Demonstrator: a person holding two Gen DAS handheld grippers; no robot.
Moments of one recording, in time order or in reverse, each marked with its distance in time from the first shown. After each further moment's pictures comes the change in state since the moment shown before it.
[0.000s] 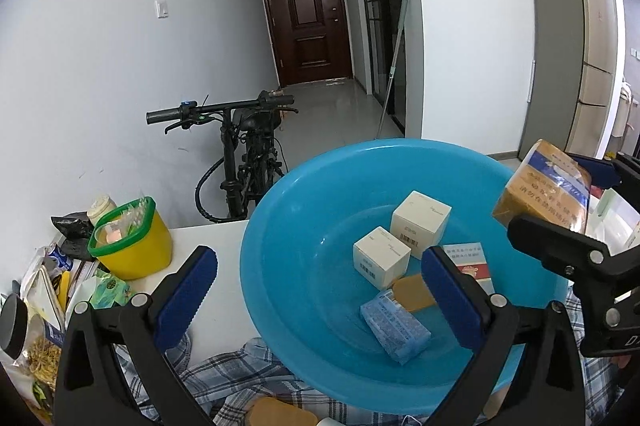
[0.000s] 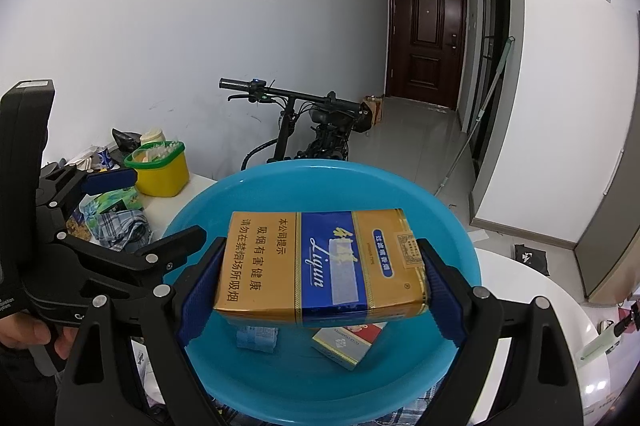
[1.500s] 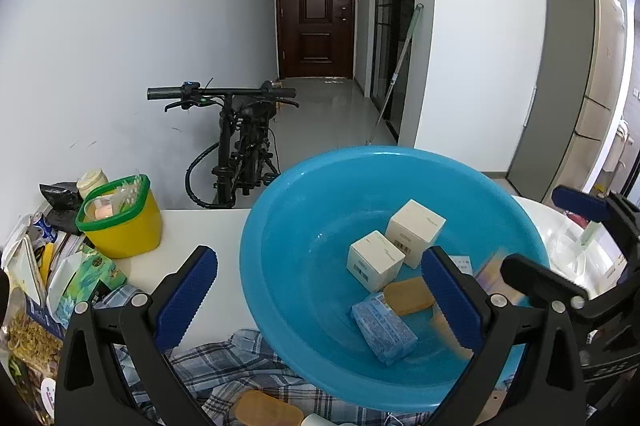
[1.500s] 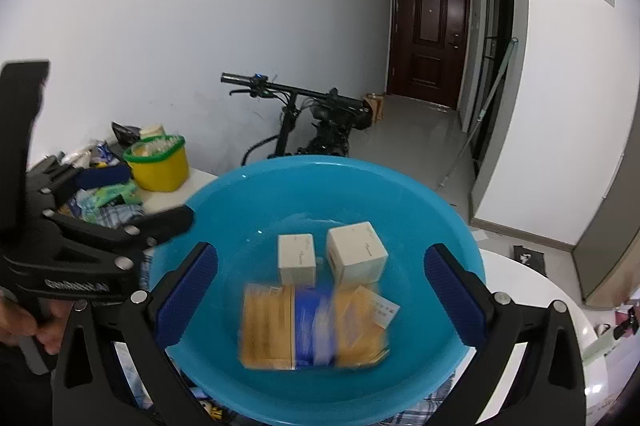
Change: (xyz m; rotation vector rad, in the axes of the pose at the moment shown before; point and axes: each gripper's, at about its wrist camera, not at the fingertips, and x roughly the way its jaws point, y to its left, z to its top) left arm -0.005 0.020 0.003 -0.120 0.011 -0.054; right arm 0.004 0.007 0.001 -0.027 0.024 -0.019
